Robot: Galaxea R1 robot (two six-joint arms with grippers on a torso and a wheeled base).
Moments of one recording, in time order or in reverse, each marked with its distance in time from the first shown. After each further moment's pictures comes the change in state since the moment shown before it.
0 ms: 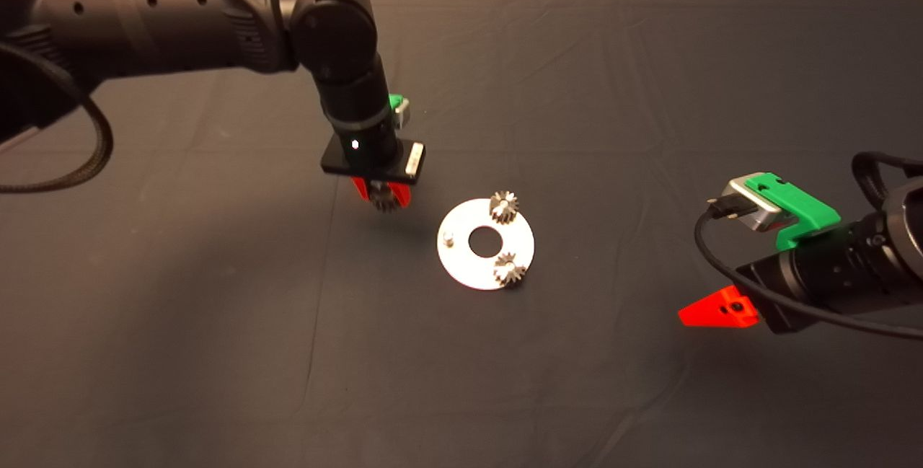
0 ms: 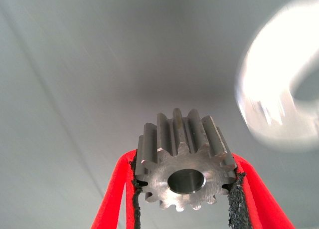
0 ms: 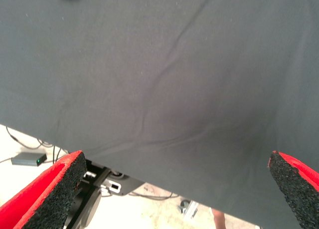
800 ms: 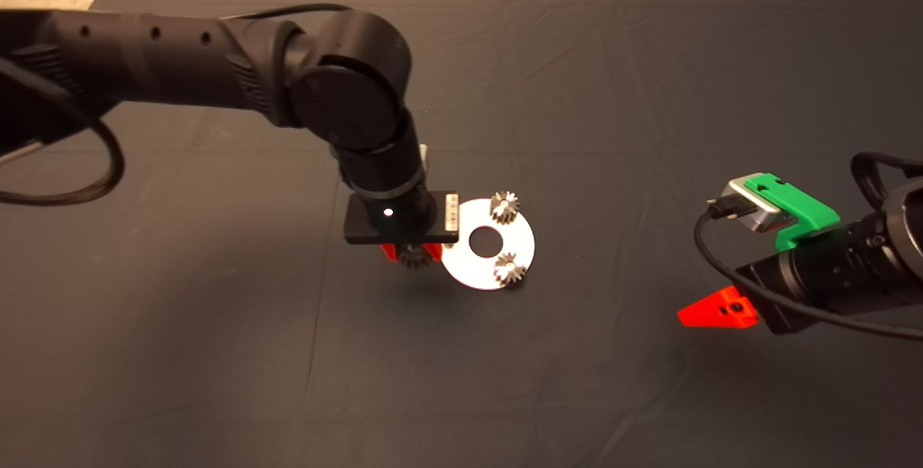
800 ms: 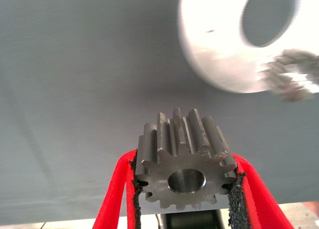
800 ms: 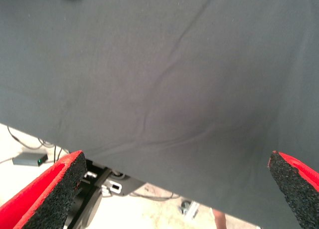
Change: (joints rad) left arm -0.005 0.064 0.189 0.027 -0.003 -0.406; right arm 0.000 0.000 0.001 0.000 0.004 0.000
